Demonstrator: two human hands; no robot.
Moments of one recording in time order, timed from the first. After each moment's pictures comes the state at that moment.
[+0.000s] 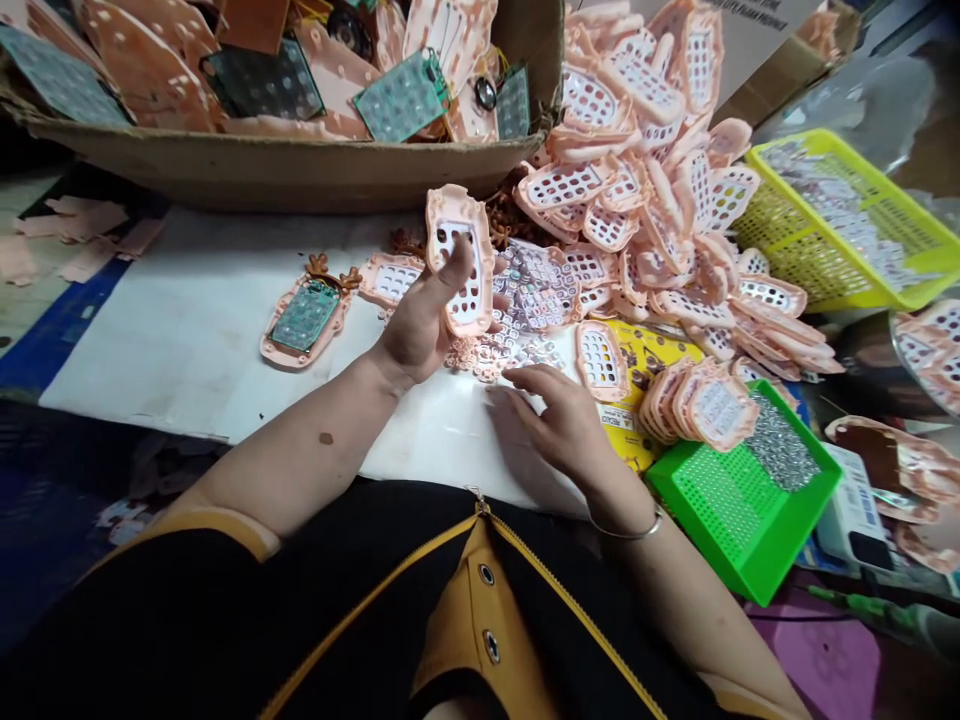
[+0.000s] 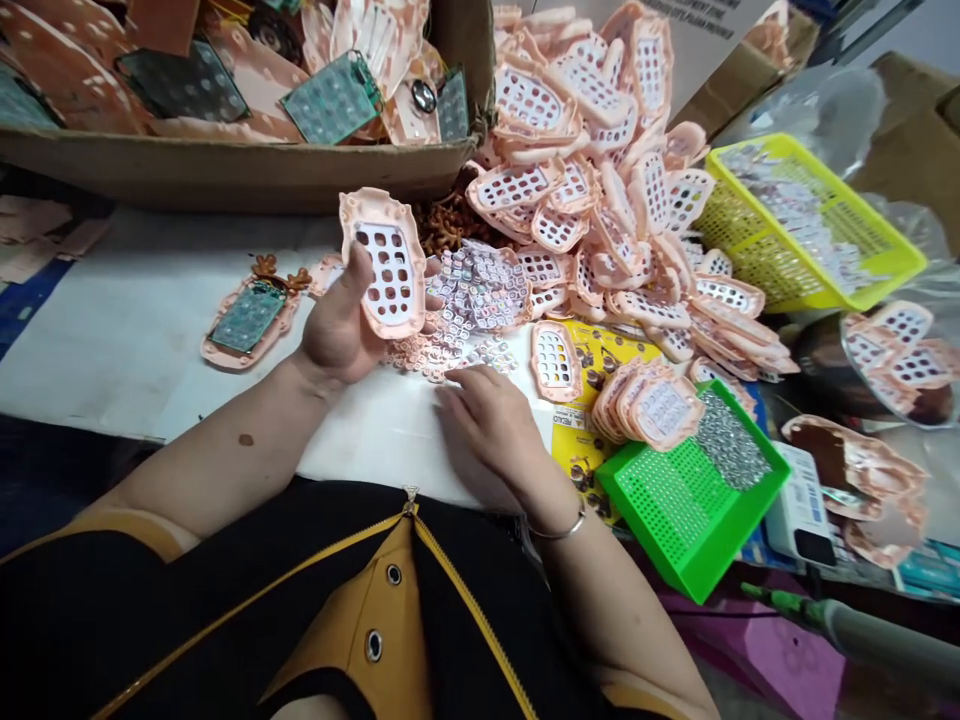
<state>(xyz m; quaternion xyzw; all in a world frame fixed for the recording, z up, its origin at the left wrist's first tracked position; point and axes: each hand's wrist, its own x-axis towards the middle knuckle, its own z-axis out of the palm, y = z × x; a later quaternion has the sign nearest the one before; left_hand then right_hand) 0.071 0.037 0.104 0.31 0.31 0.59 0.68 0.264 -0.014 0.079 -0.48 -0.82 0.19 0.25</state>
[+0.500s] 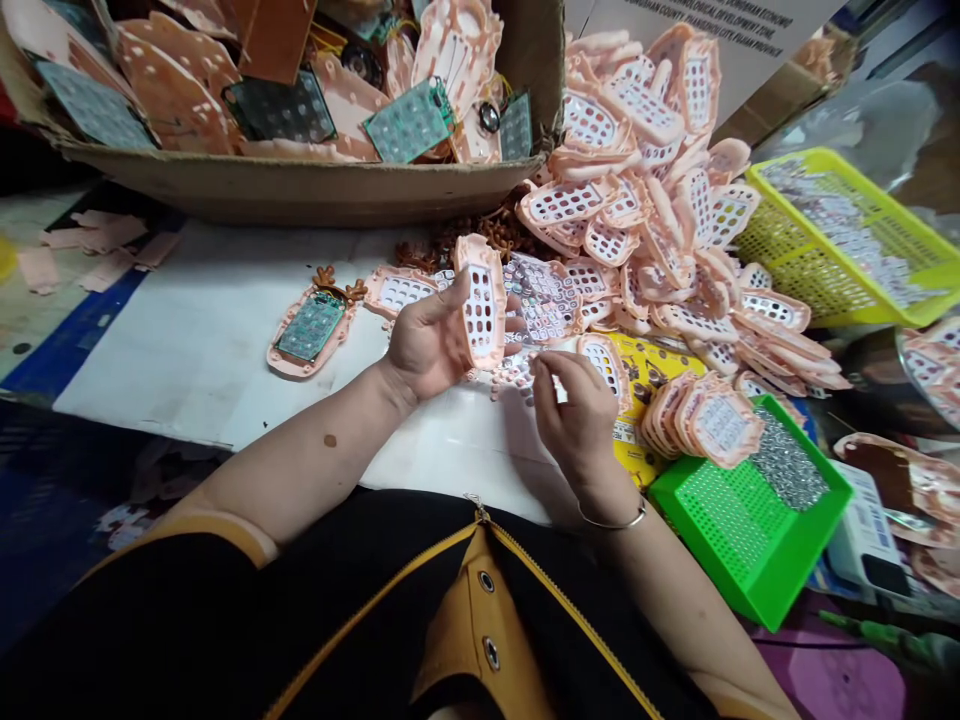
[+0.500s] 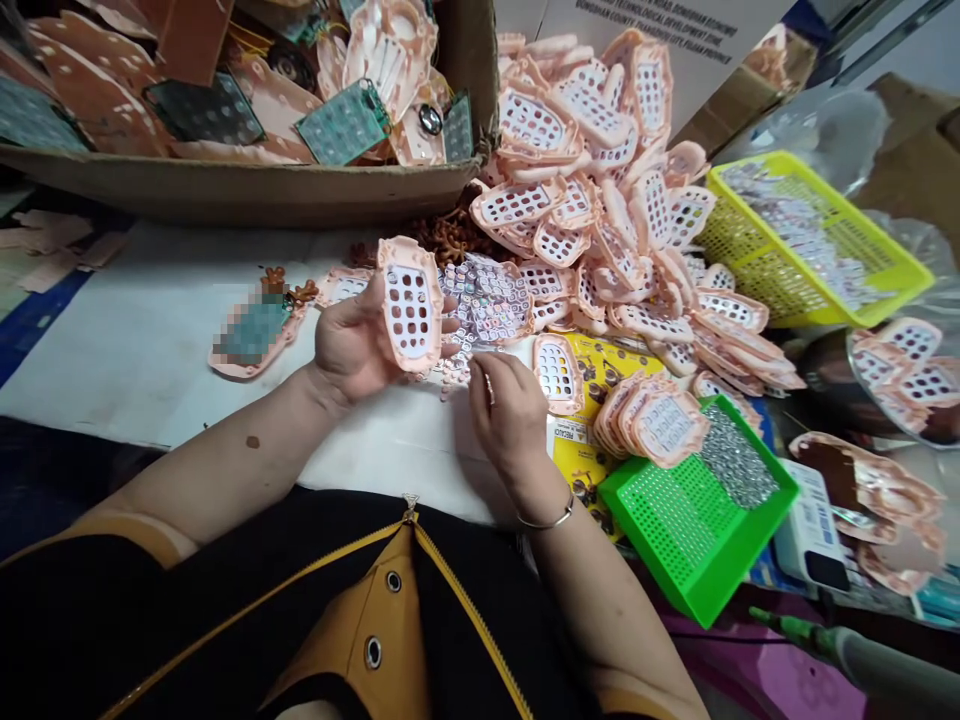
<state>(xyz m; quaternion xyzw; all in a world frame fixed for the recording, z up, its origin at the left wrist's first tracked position) 0.070 0.036 0.099 0.22 0.24 0.52 0.79 0.258 -0.001 0.077 -0.48 -0.80 -0.03 0.36</state>
